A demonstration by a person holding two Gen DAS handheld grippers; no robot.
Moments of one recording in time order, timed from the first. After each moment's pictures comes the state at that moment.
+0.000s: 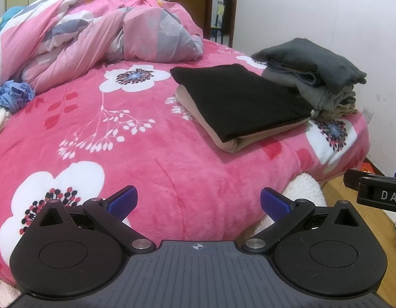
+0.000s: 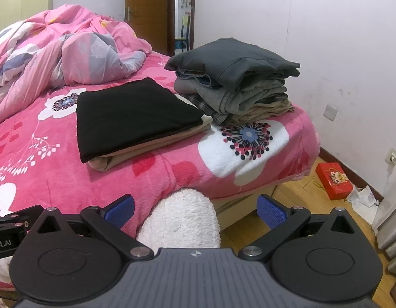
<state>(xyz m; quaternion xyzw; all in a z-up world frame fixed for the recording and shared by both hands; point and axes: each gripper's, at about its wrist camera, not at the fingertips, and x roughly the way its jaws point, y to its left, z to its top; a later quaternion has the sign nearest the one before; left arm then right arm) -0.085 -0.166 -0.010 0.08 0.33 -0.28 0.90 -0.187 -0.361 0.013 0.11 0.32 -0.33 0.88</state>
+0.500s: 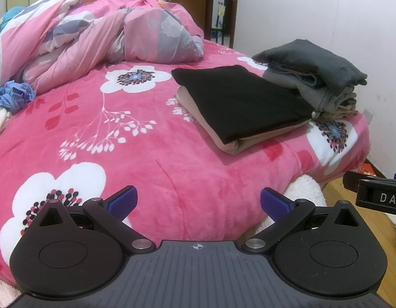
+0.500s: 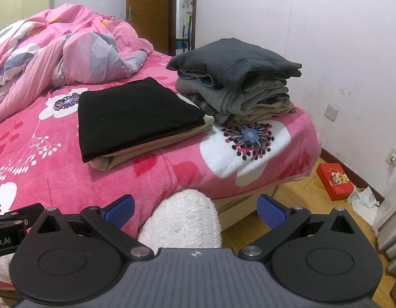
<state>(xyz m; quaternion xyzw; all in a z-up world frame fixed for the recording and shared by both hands) -0.084 -0.165 -0.008 0.08 0.33 -0.27 0.90 -0.186 -0.360 0.013 0.11 0.32 -0.33 0.88</state>
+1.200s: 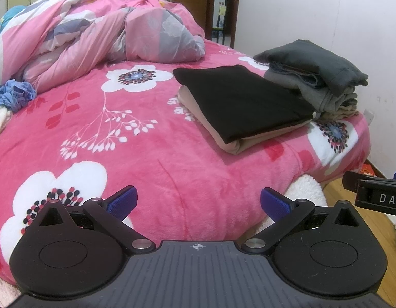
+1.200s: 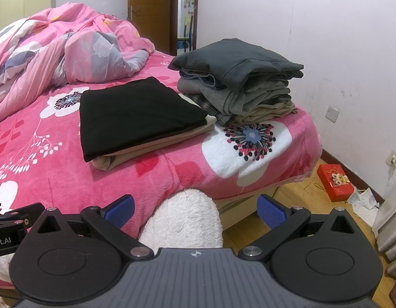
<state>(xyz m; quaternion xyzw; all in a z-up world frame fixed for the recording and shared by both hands) -0.083 -0.163 -0.008 0.08 0.33 -0.27 0.90 -0.184 -0.357 0.014 0.10 0.32 -0.32 0.88</state>
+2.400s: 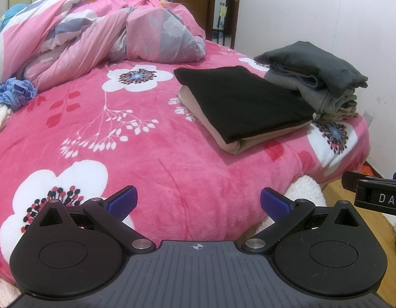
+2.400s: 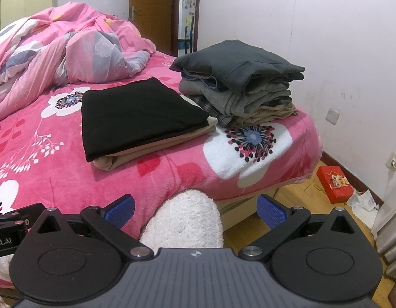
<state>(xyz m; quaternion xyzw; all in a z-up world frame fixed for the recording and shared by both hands) -0.083 -0.161 -0.008 0.07 0.33 -0.27 0.90 -0.183 -0.354 0.016 0.10 0.32 -0.32 0.88</state>
